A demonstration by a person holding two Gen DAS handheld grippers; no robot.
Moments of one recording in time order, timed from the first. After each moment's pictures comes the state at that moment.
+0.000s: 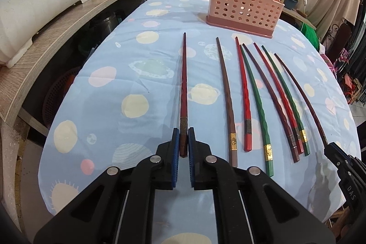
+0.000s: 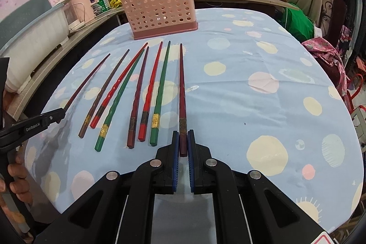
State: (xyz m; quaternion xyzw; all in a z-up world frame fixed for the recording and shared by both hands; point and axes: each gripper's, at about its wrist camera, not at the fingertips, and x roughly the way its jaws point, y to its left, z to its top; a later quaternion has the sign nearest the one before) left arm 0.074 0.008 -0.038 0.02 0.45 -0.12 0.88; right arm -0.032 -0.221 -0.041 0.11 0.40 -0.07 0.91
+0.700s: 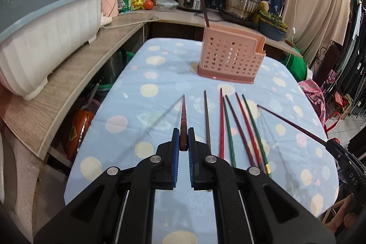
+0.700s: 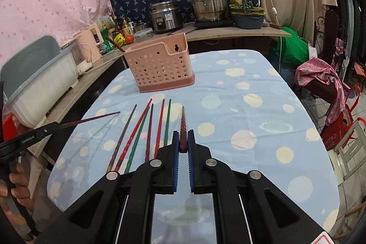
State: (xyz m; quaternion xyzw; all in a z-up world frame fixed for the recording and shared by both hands) left arm 0.067 0.016 0.060 -0.01 0.38 -0.14 0.92; right arm -0.042 -0.252 0.048 0.14 0.31 -0.07 0.94
